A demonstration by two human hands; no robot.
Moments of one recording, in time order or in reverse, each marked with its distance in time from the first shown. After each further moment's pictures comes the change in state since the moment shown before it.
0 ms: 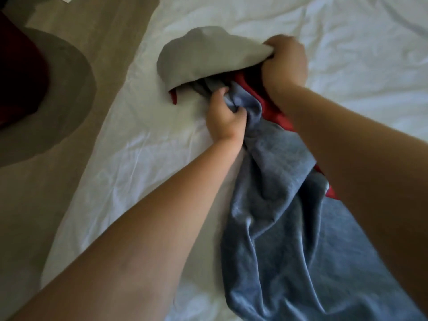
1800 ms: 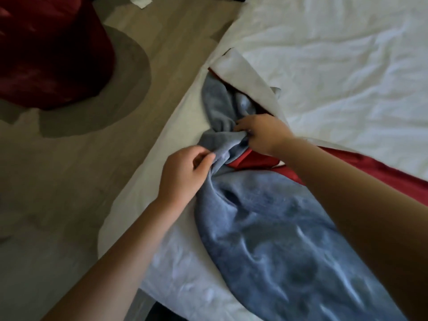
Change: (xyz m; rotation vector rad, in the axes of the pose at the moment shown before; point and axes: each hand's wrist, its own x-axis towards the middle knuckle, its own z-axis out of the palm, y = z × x) left_hand -0.048 -0.083 -0.232 0.363 -0.086 0.282; right_hand -0.114 -0.061 0.074 -0.307 -0.730 -0.664
